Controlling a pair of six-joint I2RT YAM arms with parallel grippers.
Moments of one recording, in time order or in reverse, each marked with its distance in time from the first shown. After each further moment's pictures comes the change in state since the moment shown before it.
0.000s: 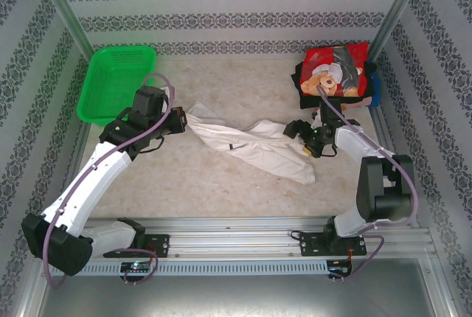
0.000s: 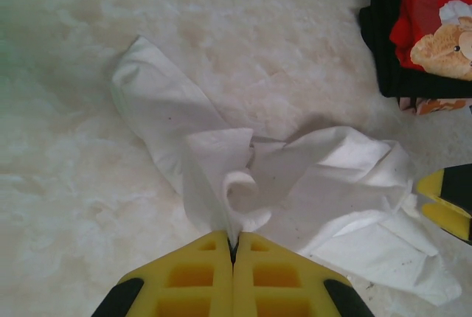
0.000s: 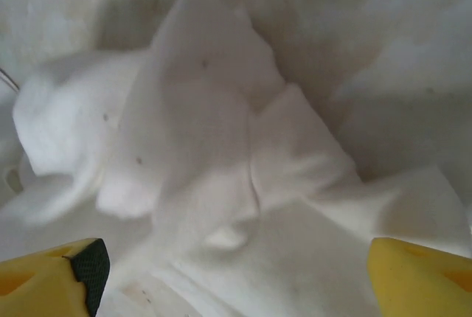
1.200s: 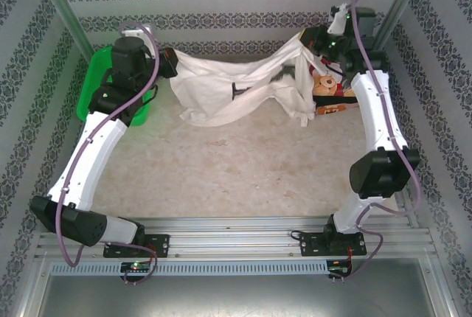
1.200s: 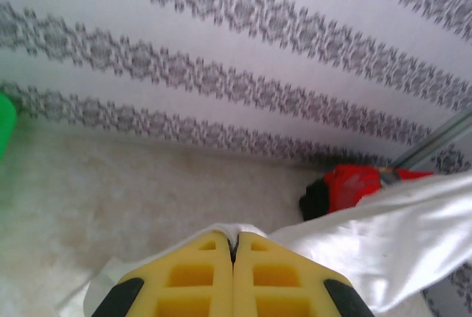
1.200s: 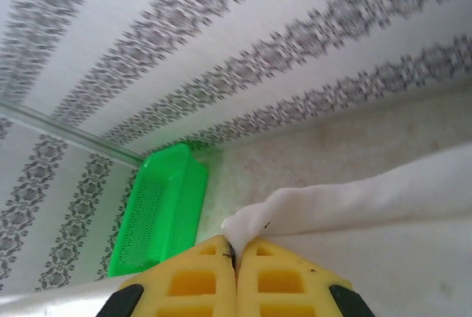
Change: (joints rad) left arm 0.124 0.206 0.443 0.209 -0.026 0.061; right arm -0.018 0.173 1.016 -0.084 -0.102 -0.019
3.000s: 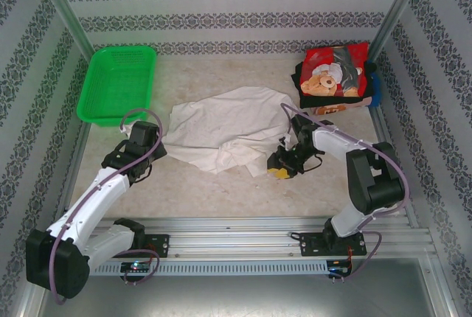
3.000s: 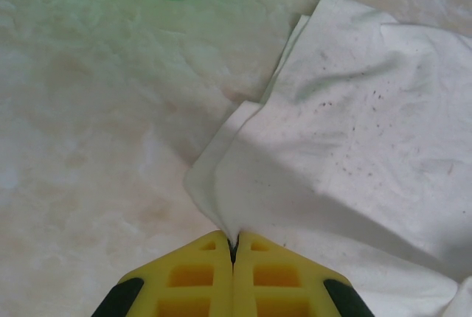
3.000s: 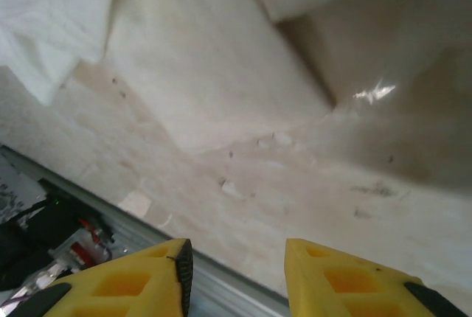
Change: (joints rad) left arm -0.022 -0.369 -0.889 -0.106 -0.300 -0.273; right arm 0.252 -0.088 -1.015 -0.224 -0.098 -0.149
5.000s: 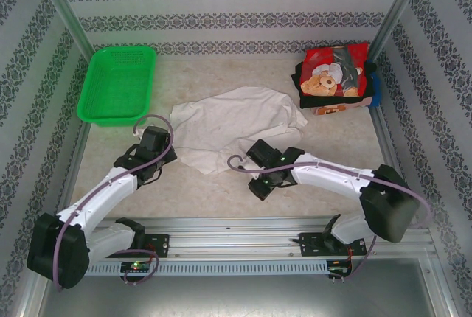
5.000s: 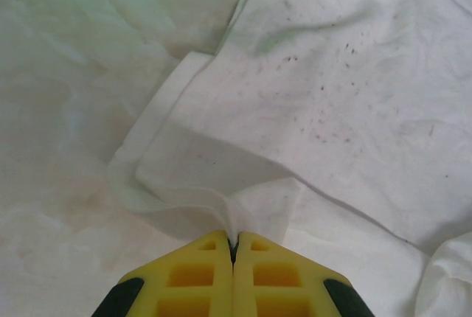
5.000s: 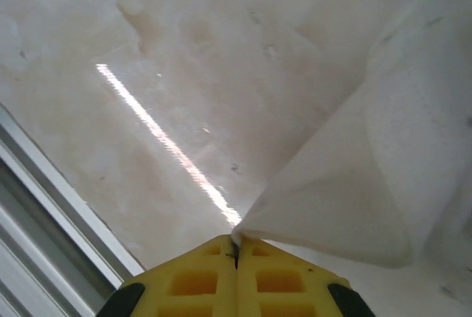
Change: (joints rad) left arm -0.065 0.073 -0.110 0.191 0.066 -0.039; right arm 0.576 -0.198 -0.080 0.130 0.459 -0.384
